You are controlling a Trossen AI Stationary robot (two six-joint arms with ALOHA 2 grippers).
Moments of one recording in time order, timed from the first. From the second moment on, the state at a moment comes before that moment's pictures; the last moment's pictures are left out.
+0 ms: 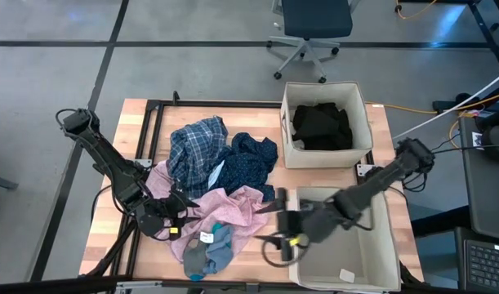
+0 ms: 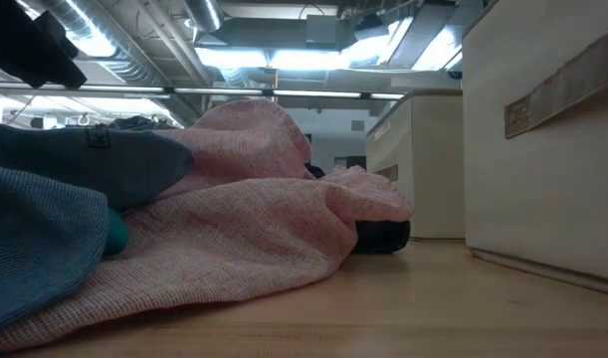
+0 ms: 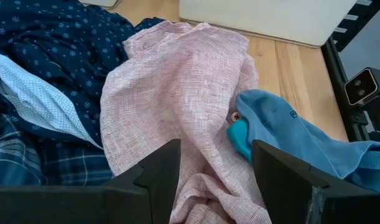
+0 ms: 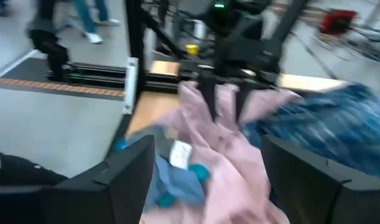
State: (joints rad) left arm -0.85 1.13 0.64 -0.33 -0.72 -0.78; right arm 0.60 1.61 1.43 -0.20 0.52 0.14
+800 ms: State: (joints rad) left arm -0.85 1.14 0.61 -0.32 -0.72 -0.78; right arm 0.40 2.14 1.43 0.23 0.08 -0.01
